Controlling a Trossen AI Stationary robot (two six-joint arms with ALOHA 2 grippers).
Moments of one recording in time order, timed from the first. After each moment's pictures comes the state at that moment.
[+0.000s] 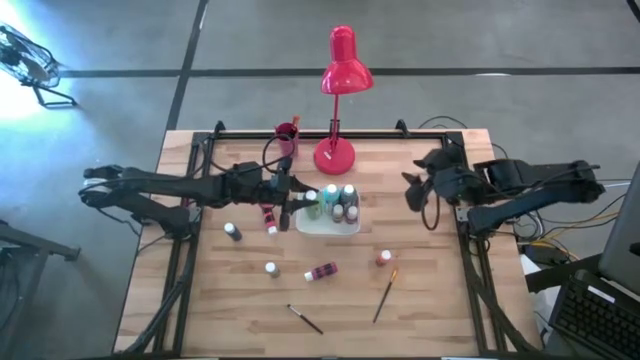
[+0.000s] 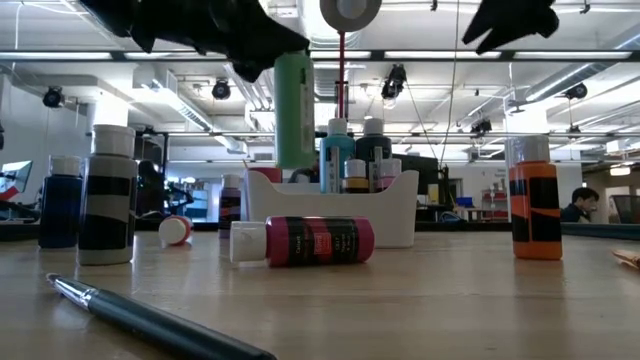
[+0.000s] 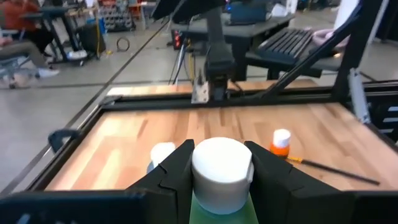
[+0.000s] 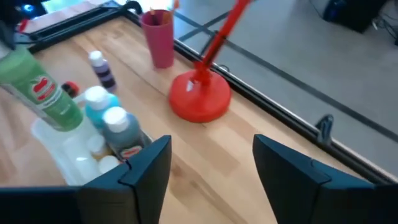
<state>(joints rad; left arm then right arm) 0.10 1.23 0.75 0.36 0.08 0.07 0.13 0.96 1.10 -0.96 0.72 0.64</state>
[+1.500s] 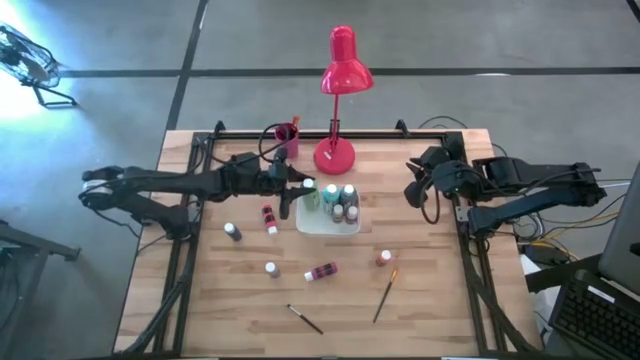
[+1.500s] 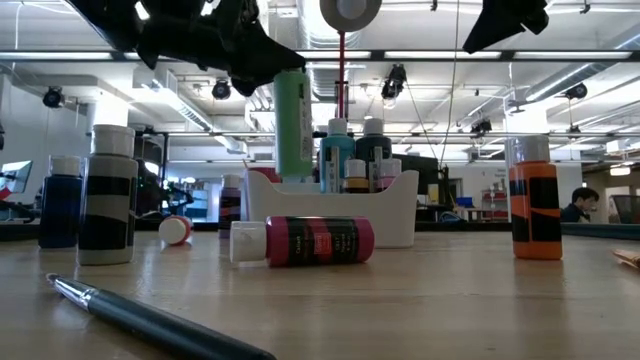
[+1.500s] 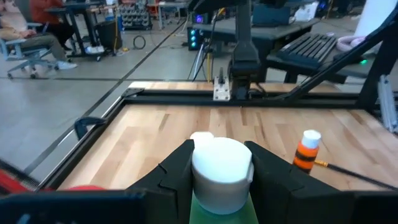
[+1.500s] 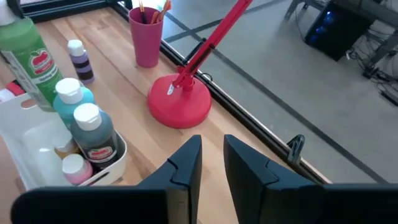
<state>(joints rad) 0.21 1.23 0.70 0.42 0.12 0.05 0.07 0.96 1.09 -0.93 0.73 0.45</state>
